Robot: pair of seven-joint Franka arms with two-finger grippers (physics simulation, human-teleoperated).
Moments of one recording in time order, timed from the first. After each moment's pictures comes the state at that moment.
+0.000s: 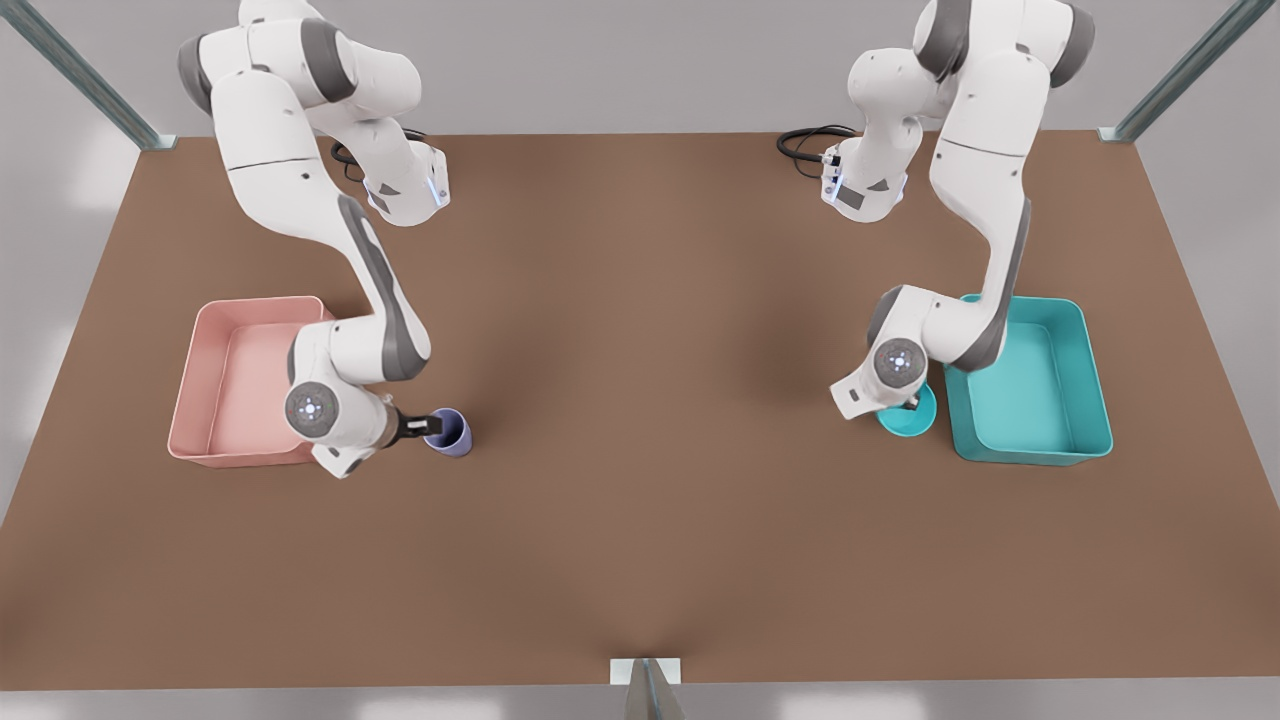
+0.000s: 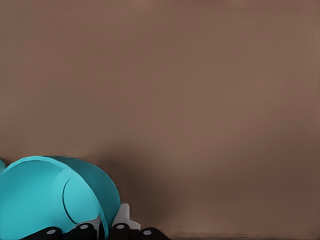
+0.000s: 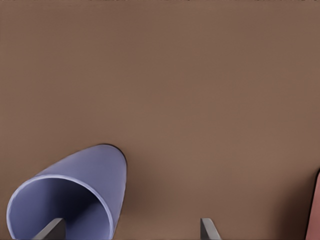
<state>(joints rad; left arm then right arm) -0.13 0.35 -0.08 -2.07 0.31 2.20 -0.02 0.15 0.49 0.04 -1.79 0.05 2.10 0.08</state>
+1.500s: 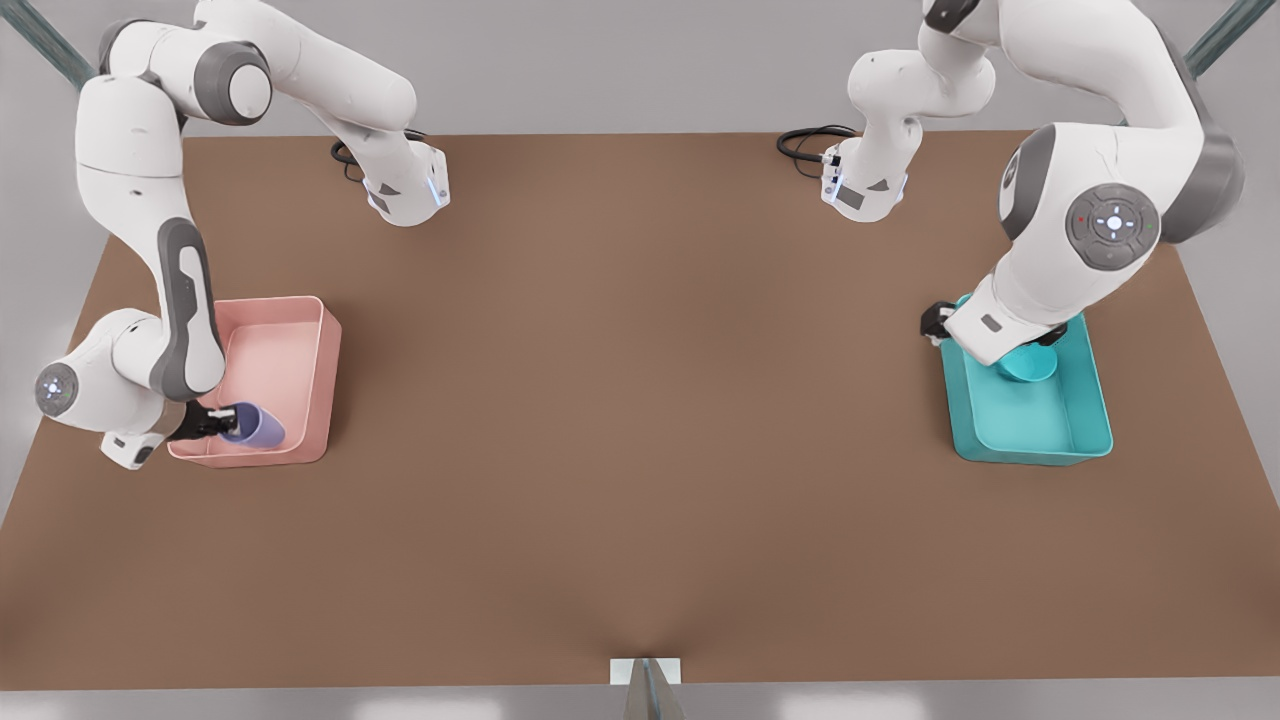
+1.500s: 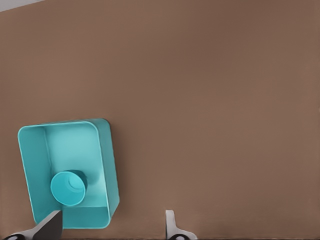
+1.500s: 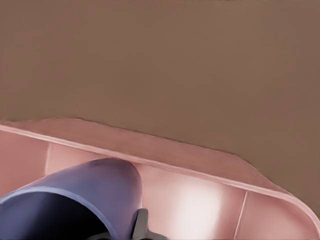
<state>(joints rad) -0.09 0.24 -0.17 -1.28 0.16 1.34 -0.07 -0.39 0.53 0.02 -1.79 0.02 2.19 -0.67</state>
